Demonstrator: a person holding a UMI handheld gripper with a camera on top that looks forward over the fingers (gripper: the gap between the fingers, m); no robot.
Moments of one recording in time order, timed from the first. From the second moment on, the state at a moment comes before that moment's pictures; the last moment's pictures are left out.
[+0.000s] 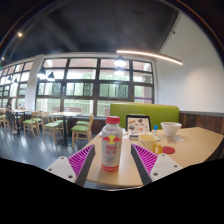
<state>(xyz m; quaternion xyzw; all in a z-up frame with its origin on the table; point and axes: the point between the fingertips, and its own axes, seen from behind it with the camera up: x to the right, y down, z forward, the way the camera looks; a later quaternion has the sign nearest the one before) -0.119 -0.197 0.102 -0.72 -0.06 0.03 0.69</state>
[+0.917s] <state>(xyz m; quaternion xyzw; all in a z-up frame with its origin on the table) -0.134 -0.058 0.092 -0.74 -0.03 0.11 0.66</state>
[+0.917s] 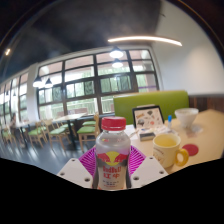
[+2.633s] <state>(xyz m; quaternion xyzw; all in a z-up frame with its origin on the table) 0.211 0.038 0.160 -0.67 0.05 0.02 0.74</state>
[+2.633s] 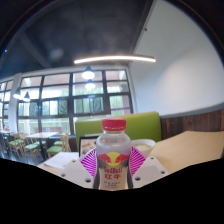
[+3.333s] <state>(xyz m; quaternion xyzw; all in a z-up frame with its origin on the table) 0.198 0.048 0.074 -0.74 -0.01 -0.03 0.67</state>
